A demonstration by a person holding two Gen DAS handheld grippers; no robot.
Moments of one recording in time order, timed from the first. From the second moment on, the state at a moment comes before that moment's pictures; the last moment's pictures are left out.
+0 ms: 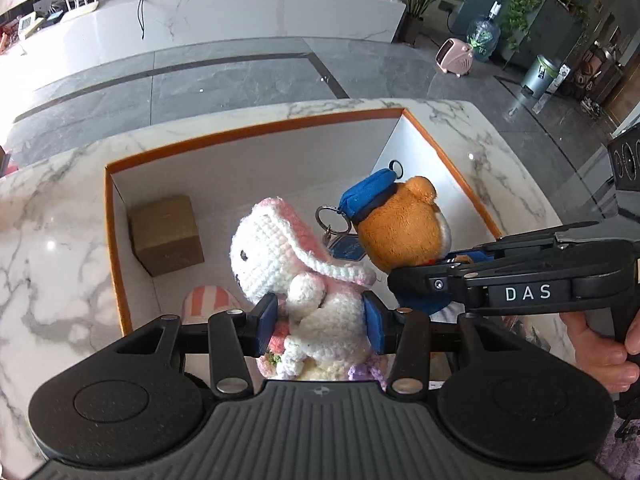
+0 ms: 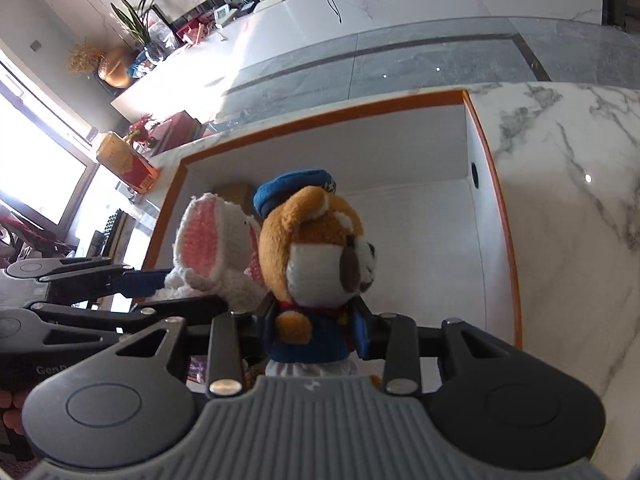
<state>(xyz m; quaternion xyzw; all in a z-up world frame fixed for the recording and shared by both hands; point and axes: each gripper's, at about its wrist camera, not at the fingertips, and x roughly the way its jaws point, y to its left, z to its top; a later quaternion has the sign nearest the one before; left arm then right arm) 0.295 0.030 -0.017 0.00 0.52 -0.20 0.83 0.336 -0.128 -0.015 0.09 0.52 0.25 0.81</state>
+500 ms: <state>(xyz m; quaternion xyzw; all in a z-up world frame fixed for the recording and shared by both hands) 0.312 0.007 -0.056 0.08 0.57 -0.20 0.79 0.358 -0.105 -0.061 0.08 0.60 0.24 0.76</state>
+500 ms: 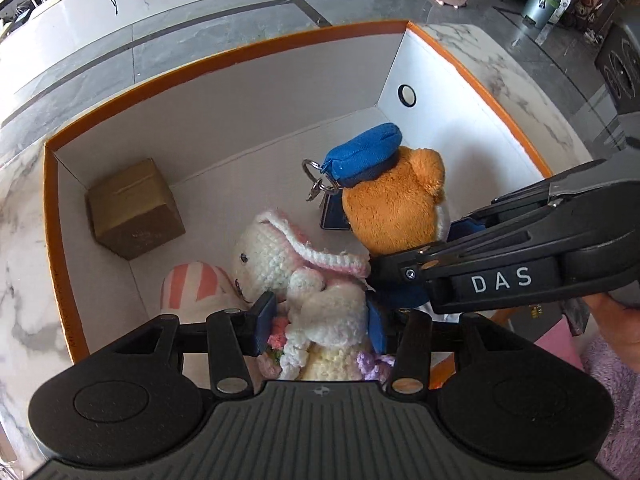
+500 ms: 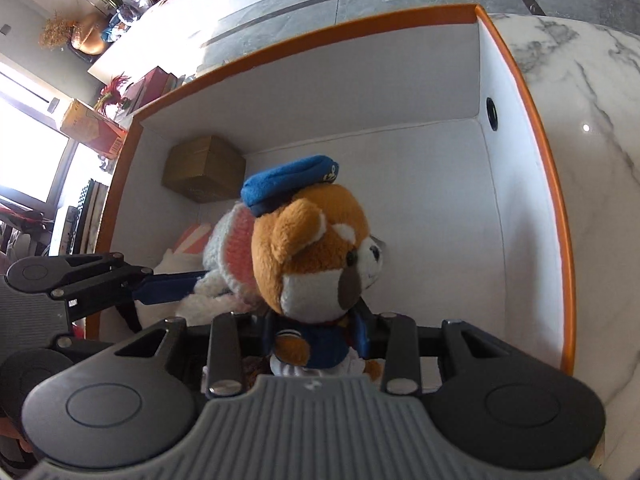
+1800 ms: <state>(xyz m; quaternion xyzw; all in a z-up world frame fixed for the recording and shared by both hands) 0.284 0.032 -0.052 0.03 0.51 -0.20 0.84 0.377 -0.068 -0.078 -0.02 0.67 0.25 0.70</state>
